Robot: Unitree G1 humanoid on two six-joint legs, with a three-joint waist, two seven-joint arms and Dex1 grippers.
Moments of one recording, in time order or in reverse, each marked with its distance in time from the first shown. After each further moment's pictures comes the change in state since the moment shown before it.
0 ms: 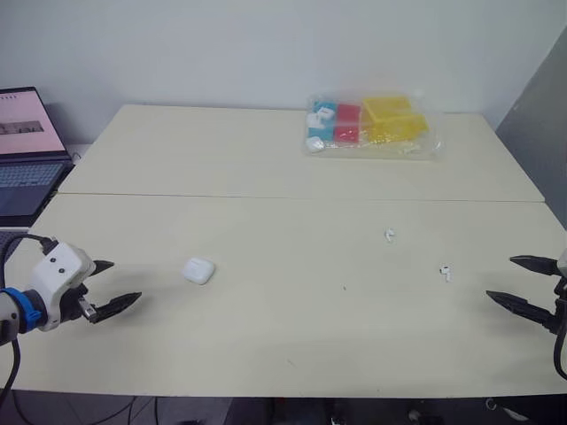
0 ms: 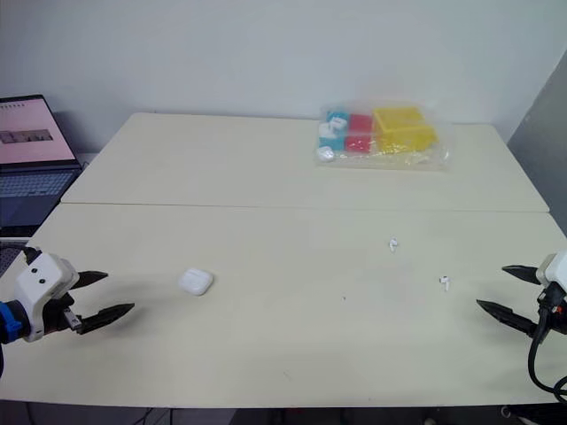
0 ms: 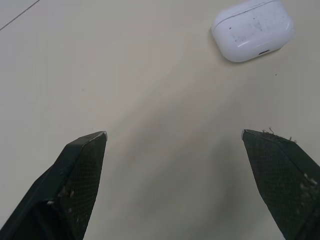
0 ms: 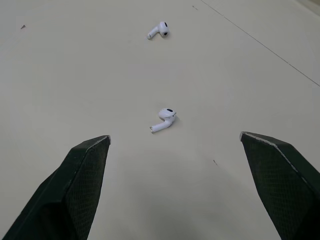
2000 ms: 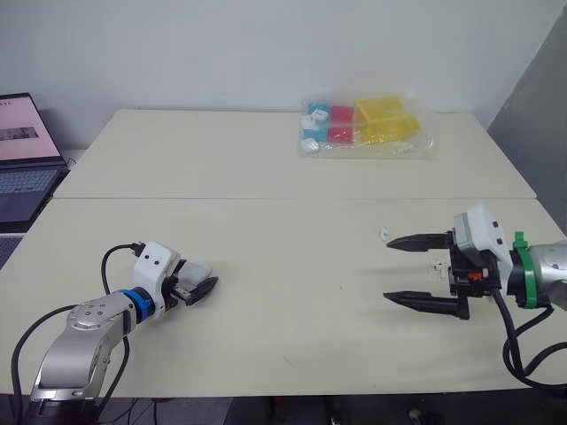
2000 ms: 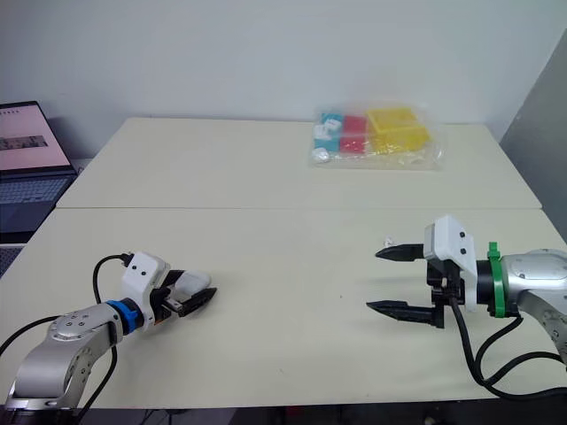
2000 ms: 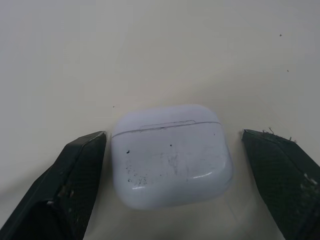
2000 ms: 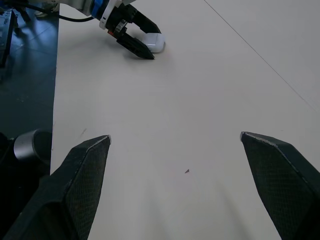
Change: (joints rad) left arm -0.143 -0.332 -0.259 -0.257 -0.017 0.322 0.397; right arm -0.456 -0.035 0.407 -0.413 0.328 0.342 -0.064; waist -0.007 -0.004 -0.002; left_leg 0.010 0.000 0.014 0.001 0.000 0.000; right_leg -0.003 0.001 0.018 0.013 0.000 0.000
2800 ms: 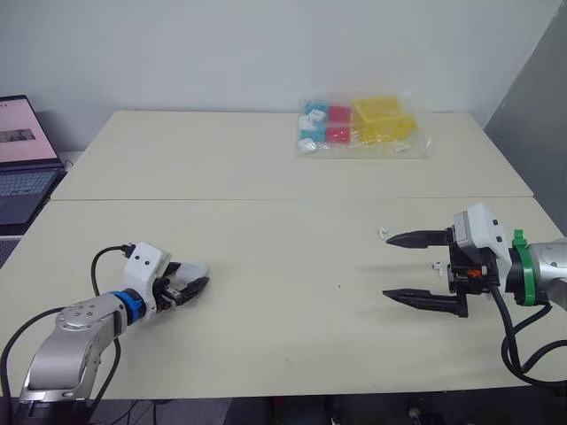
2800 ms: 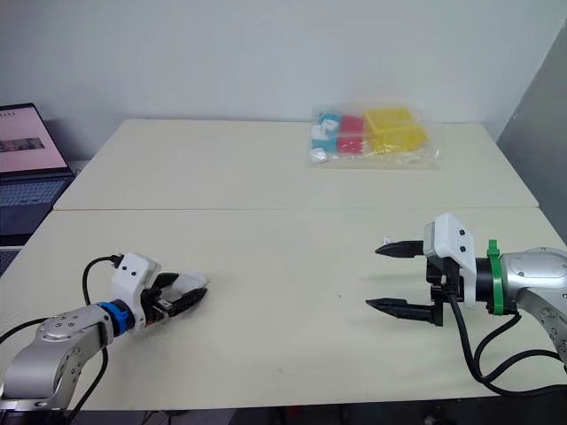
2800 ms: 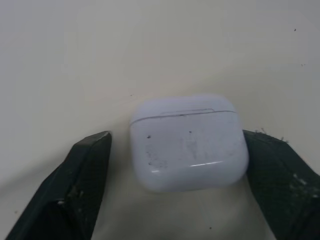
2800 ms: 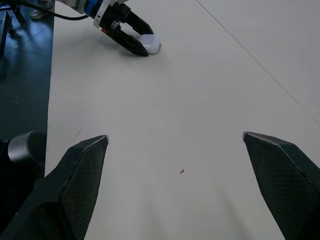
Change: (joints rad) left arm 0.018 0.028 0.033 0.008 -0.021 0.040 -0.014; right arm -0.005 0.007 0.007 0.007 -0.003 -0.013 -0.009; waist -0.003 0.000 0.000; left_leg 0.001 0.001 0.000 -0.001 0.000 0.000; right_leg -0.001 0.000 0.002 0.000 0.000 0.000
